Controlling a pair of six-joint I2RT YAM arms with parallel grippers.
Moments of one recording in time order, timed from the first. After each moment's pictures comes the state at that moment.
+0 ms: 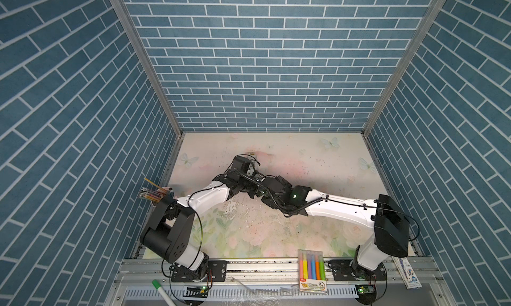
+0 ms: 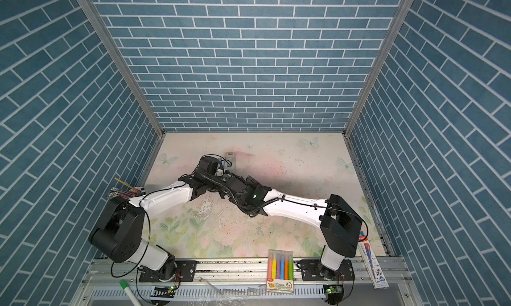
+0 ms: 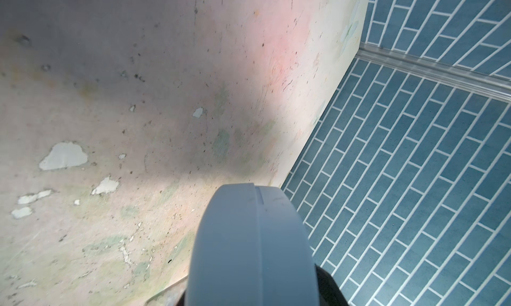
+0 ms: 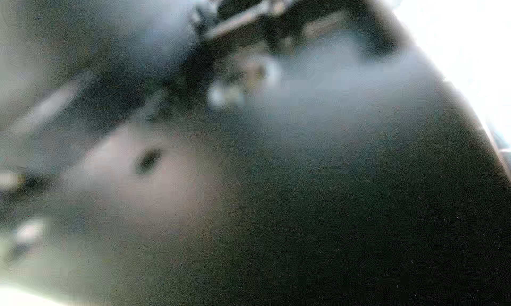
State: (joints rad) left arm -0.50 1.53 0.88 -0.11 0.65 -1.40; right arm 1.14 1.64 1.18 -0.45 0.51 -0.11
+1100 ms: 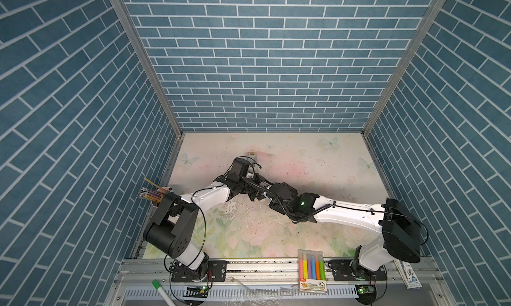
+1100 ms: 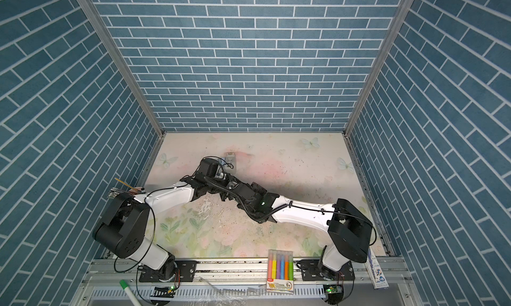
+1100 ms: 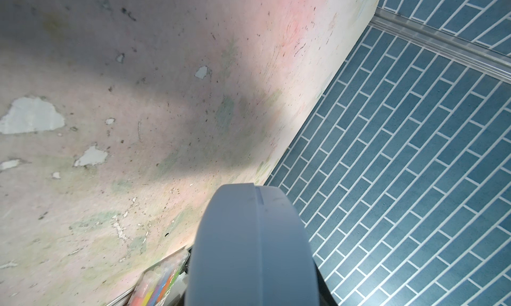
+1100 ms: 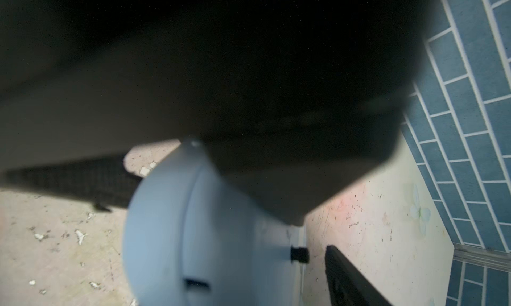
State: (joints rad) left arm -0.49 1.58 0.86 -0.04 0.79 -1.45; right arm 1.15 1.58 1.04 -0.37 0.53 -0.21
